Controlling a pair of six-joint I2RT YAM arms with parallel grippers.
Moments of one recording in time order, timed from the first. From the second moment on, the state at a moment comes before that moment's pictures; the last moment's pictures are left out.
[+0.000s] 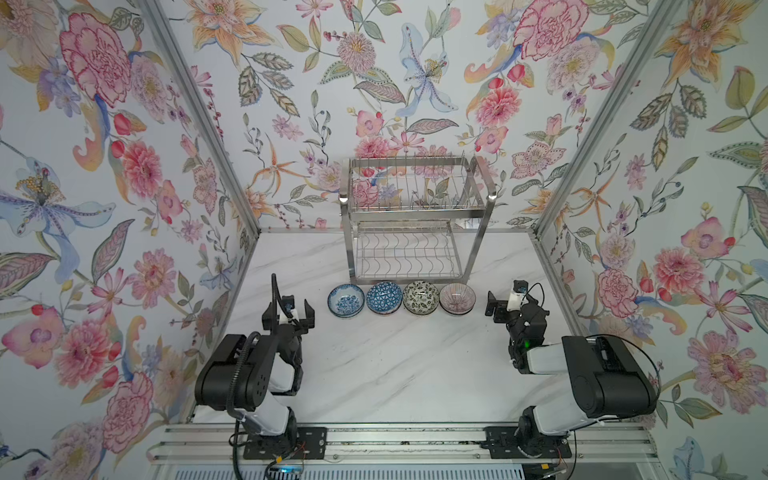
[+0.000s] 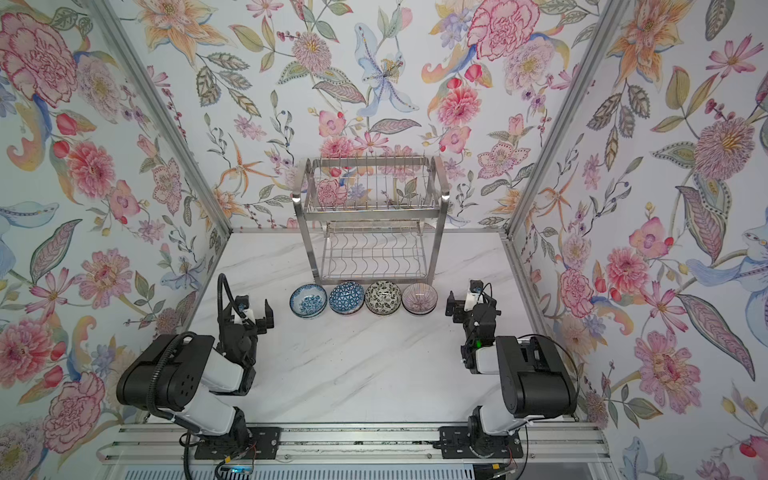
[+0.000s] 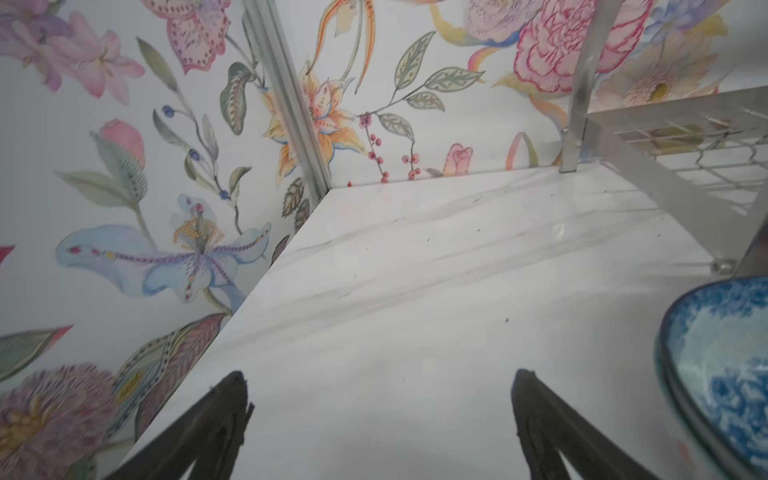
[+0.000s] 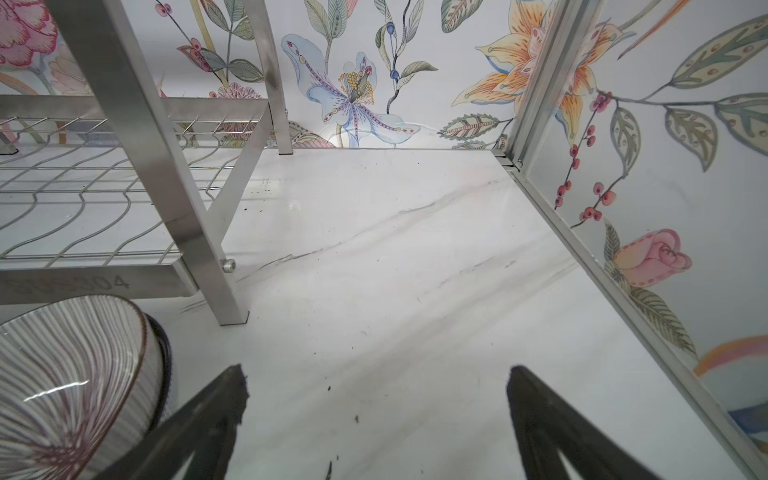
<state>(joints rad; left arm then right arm) -0.05 1.60 0.18 1.35 -0.26 0.17 0.03 1.54 0.30 1.00 0.07 -0.03</state>
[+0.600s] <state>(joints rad) -0.02 1.58 0.19 1.33 -0.05 0.20 0.03 1.54 0.30 1.00 0.06 -0.03</state>
